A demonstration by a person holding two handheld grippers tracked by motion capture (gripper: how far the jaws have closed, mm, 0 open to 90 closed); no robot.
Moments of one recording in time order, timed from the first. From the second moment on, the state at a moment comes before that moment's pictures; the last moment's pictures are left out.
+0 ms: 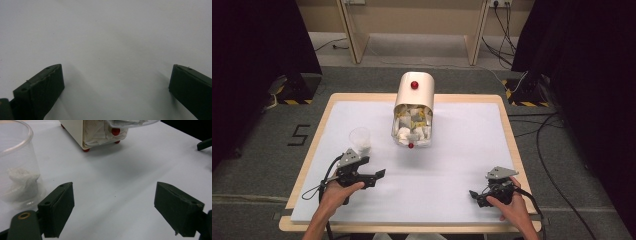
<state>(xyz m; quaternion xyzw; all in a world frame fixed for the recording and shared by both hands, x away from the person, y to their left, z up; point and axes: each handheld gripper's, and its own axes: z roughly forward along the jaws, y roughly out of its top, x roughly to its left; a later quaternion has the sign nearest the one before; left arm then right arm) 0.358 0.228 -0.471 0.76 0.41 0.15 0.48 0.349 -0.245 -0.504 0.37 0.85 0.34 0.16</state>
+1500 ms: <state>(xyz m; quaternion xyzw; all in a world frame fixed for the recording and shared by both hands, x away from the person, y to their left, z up) 0.330 0.246 -0.507 0.78 0.44 0.15 0.42 0.349 -0.245 -0.504 0.37 0.85 0.34 0.16</state>
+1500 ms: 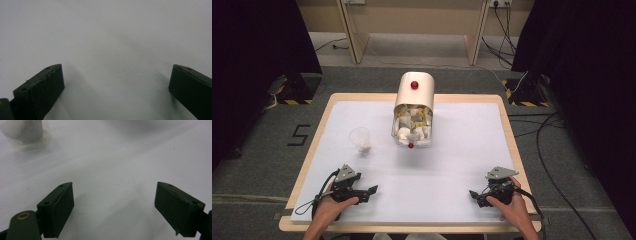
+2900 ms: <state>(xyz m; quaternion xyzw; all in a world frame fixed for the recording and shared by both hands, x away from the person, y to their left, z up) 0.293 0.251 -0.523 0.76 0.44 0.21 0.44 0.349 -0.245 -0.503 0.37 0.85 0.34 0.16</state>
